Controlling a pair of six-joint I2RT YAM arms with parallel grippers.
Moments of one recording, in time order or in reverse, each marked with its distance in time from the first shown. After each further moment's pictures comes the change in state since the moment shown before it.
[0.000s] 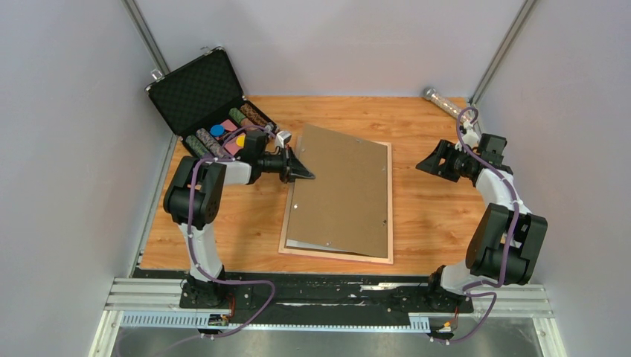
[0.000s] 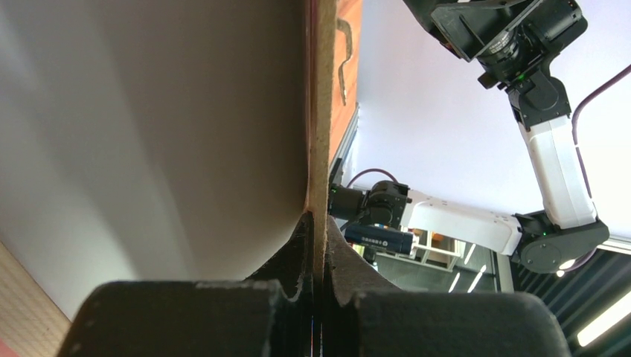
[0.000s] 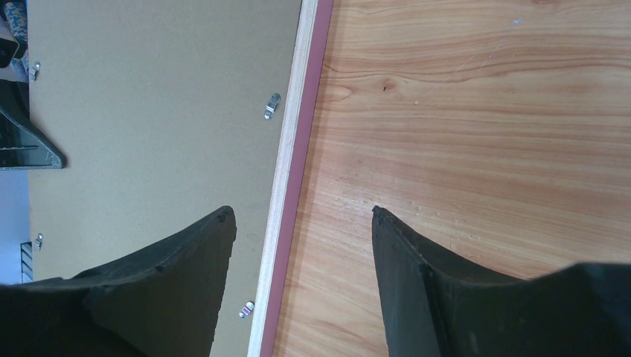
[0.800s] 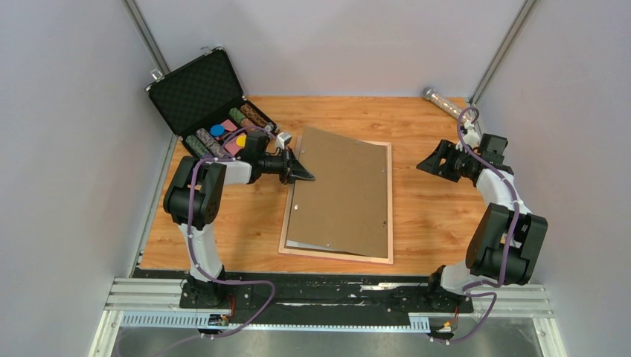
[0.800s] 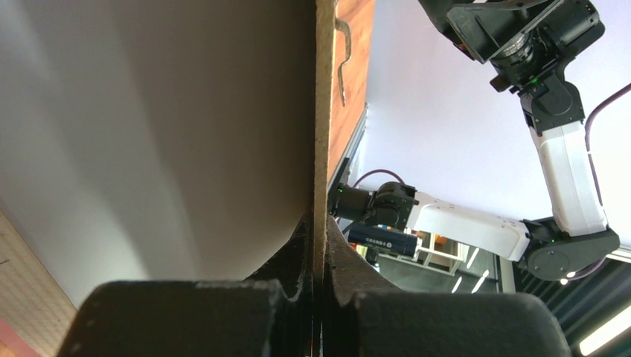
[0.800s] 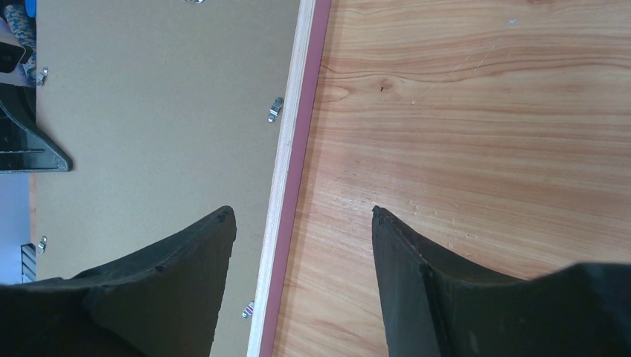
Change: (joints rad) left arm -0.007 -0.005 0.003 -0.056 -0.018 0.035; right arm -0.005 0.000 0.000 0.000 -0.001 0.000
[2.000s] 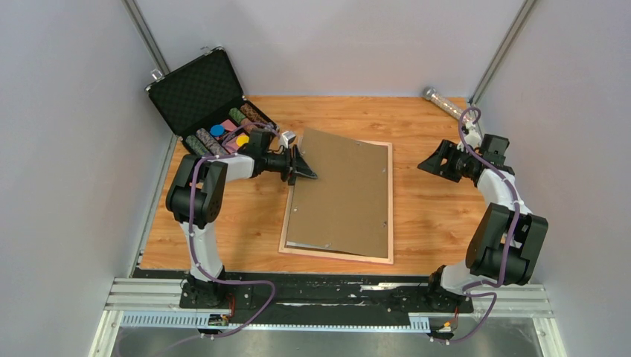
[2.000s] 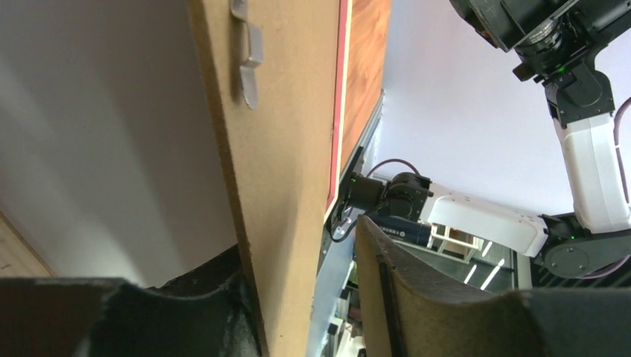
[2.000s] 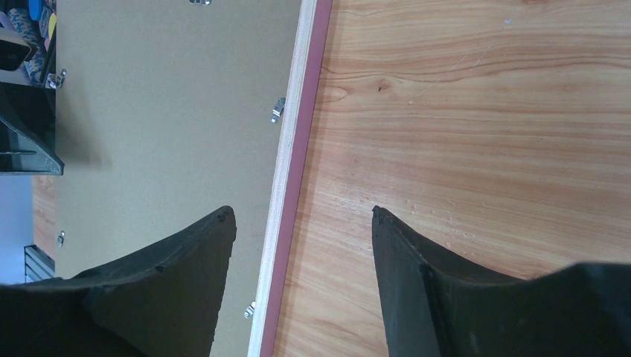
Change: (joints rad) left arm -0.014 0.020 0.093 -0.190 -0.003 0.124; right arm -0.011 0.000 0.000 0.000 -0.008 0.000
